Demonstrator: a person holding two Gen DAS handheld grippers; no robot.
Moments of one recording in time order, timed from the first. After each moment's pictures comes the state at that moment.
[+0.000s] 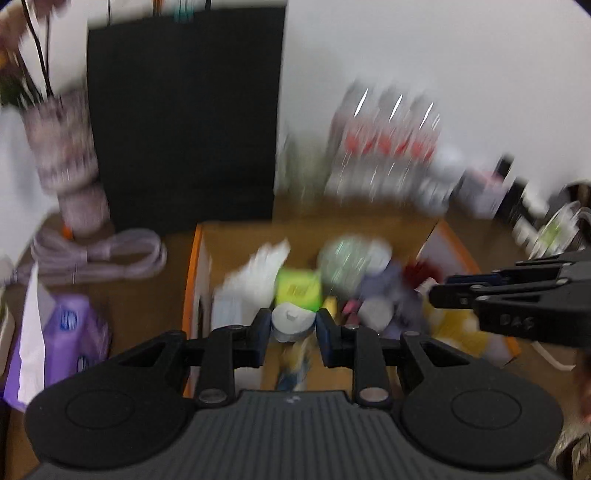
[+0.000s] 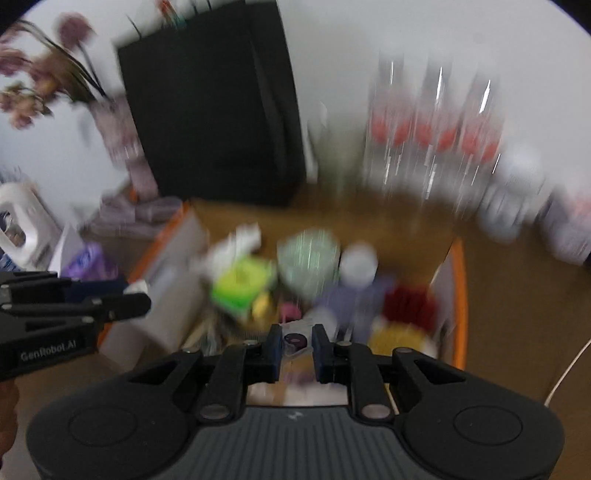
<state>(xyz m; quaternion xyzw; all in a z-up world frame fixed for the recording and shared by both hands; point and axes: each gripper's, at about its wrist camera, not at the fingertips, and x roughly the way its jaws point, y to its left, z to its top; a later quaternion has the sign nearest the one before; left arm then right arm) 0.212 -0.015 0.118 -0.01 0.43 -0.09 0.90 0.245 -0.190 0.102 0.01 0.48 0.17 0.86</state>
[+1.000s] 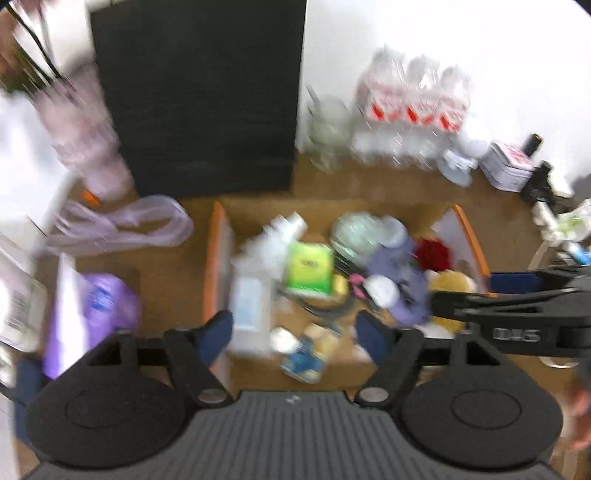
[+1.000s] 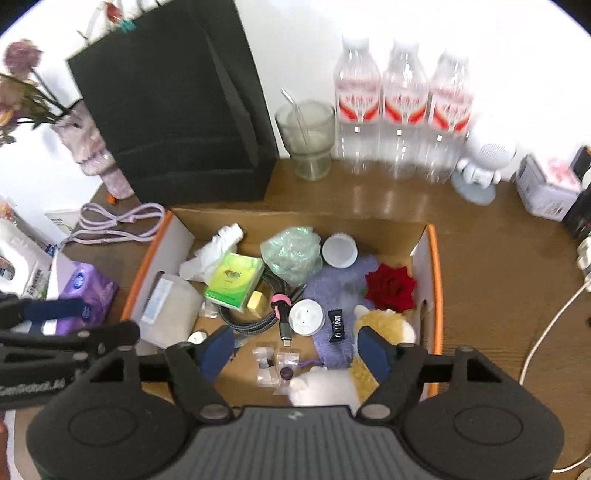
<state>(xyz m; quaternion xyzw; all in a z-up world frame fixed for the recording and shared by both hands) 0.207 -0.039 0.187 0.05 0.46 -0.03 0.89 0.240 -0.191 0.156 0.03 0.50 0.11 0.86</state>
